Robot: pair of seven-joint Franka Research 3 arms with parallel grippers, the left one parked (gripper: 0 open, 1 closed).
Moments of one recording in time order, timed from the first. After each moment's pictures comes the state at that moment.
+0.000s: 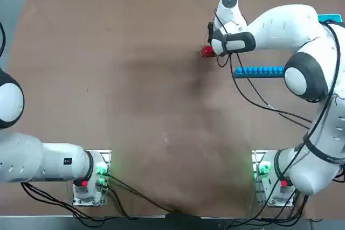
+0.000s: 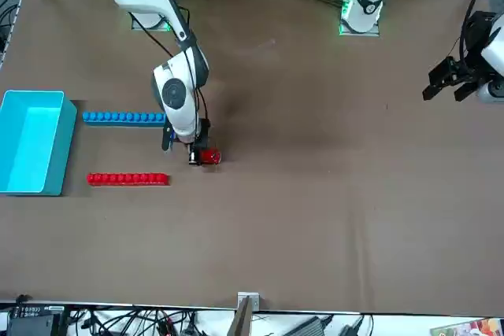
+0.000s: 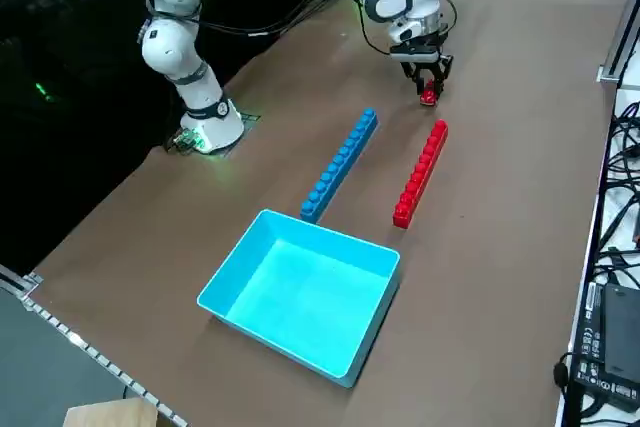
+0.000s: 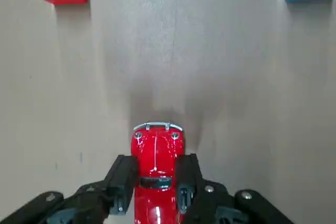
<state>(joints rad) 0.56 0.54 -0.05 -1.93 -0.04 2.55 2.12</state>
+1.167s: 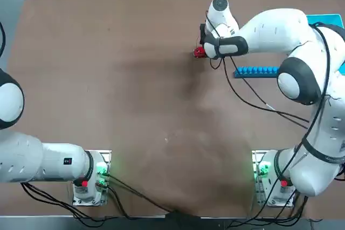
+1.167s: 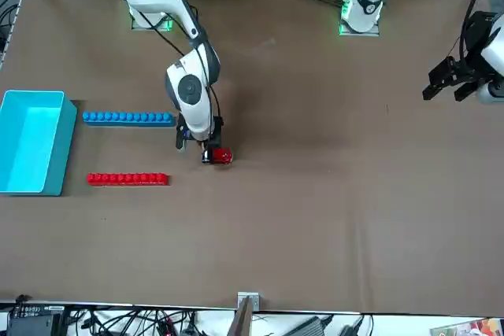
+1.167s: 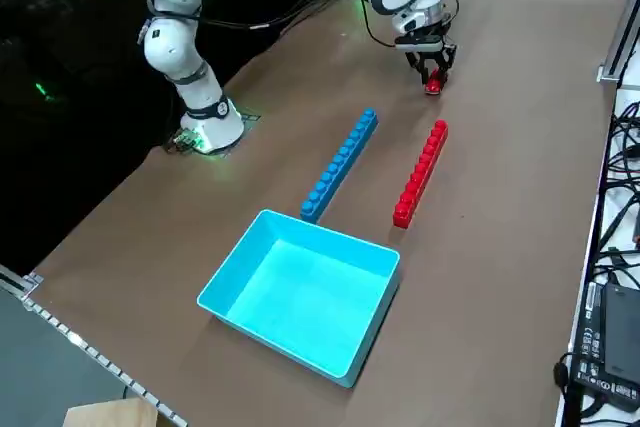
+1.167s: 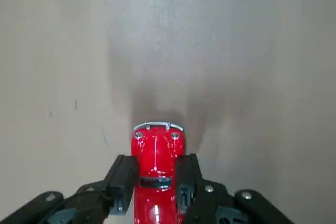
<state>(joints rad) 0.62 0.58 -0.05 -1.87 -0.04 2.55 2.18</state>
